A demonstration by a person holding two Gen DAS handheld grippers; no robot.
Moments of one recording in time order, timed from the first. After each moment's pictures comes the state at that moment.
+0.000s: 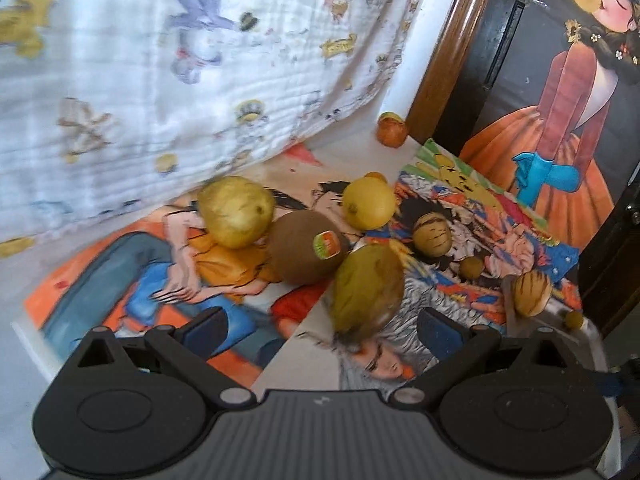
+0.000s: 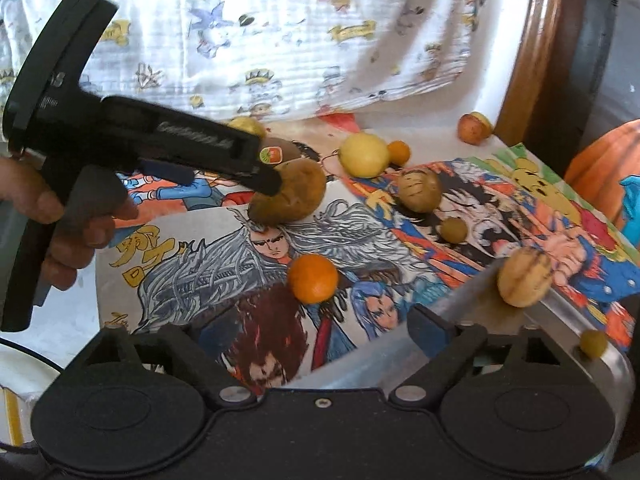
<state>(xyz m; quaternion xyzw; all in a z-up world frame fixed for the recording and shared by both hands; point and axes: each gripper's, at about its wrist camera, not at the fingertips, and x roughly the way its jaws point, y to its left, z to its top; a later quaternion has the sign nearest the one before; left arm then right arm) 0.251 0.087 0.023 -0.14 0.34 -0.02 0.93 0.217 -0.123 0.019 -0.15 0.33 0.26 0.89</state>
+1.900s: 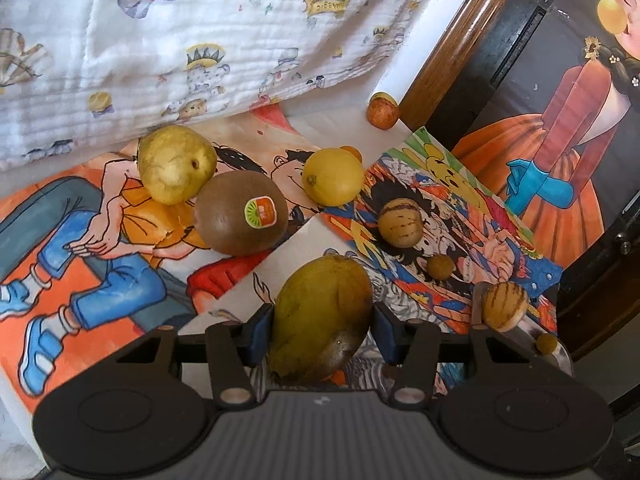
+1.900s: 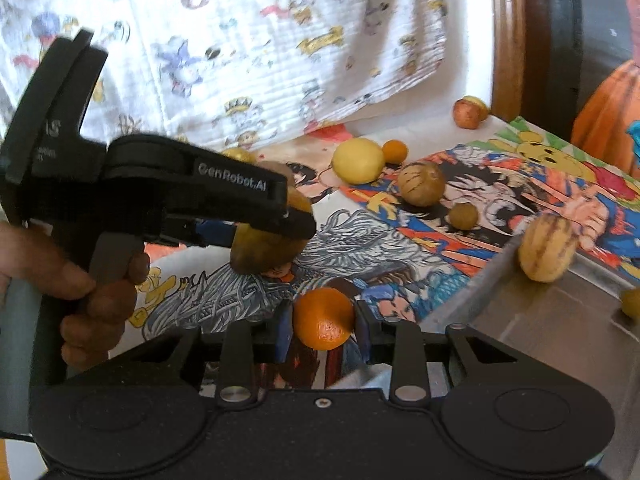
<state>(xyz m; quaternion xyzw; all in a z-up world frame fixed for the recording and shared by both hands) 0.273 0.053 0.007 -0.22 0.37 -0.02 0.90 0.226 -0.145 0.009 -0.04 0.32 0.27 0.91</state>
